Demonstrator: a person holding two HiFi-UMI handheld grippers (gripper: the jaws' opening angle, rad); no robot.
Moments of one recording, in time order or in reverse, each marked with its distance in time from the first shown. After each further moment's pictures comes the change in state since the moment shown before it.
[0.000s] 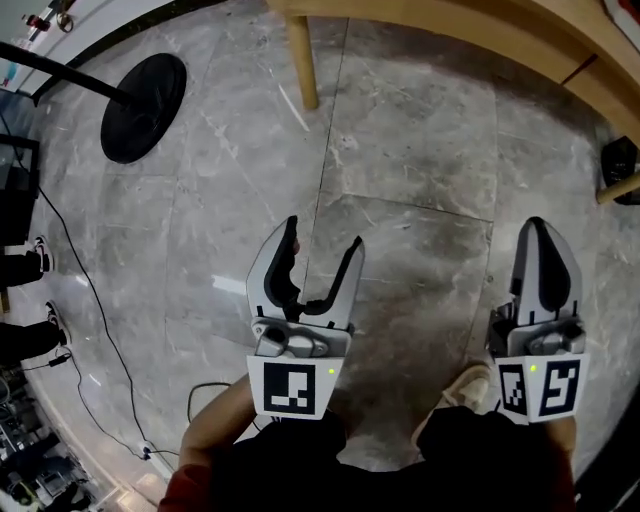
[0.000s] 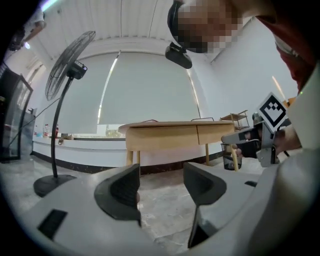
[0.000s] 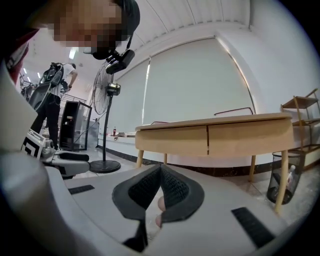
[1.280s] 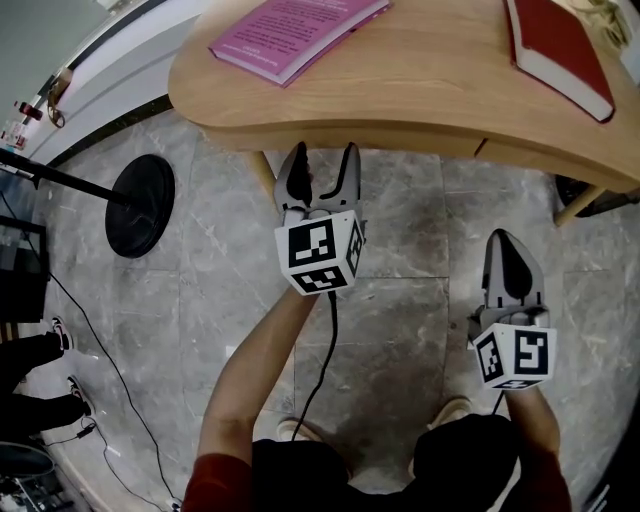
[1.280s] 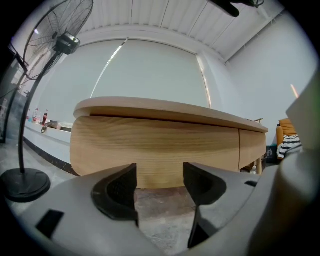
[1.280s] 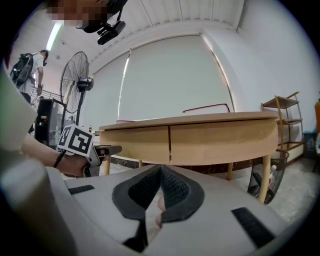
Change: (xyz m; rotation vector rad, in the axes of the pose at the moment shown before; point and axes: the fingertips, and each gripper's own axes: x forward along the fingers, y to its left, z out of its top) left arm 0.262 -0.012 0.070 -0.102 -0.011 -0.014; right arm 0.031 -0.120 0.020 0.061 0.042 -0.214
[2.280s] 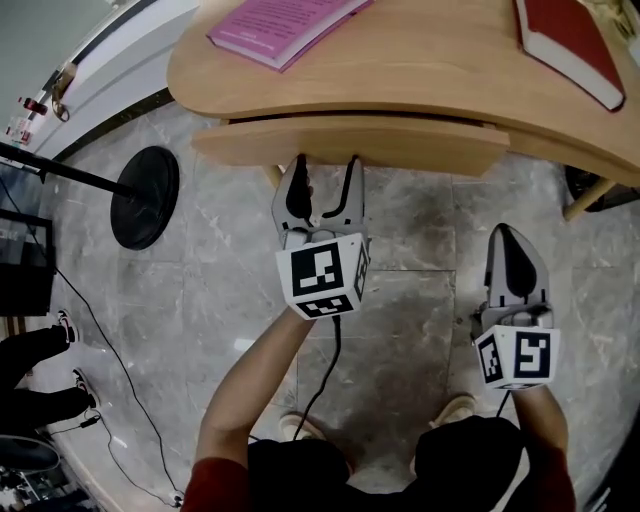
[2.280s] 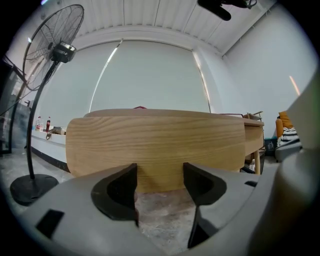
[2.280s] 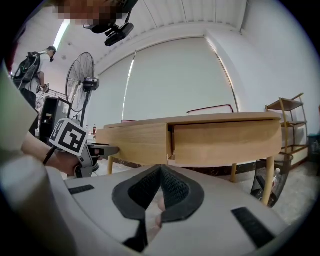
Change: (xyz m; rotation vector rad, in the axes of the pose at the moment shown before) left arm -0.037 -0.009 -0.007 0.058 0.034 0.035; right arm -0.002 0.008 -0.005 -0.037 -0.024 0.041
